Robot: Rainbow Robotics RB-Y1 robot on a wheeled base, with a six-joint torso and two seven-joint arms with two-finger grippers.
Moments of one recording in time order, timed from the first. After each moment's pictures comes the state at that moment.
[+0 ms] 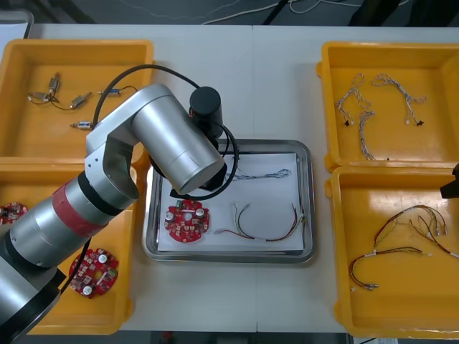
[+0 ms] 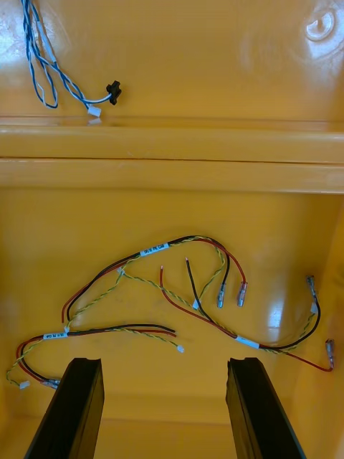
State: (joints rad) right arm -0.17 -0.90 -0.25 -2.05 -0.96 1.80 1.29; left arm -0.71 0.38 -0.62 -1.82 0.37 1.72 -0.91
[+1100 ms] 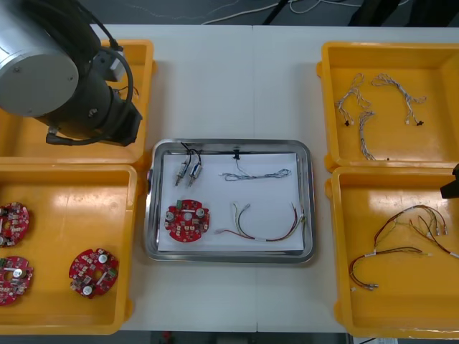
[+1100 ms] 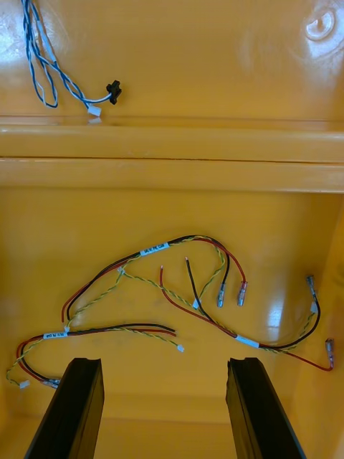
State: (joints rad) right arm -0.17 -0.90 -0.25 -2.05 -0.96 1.80 1.29; left arm -0.74 0.76 -0.30 -2.06 0.77 1.91 -0.91
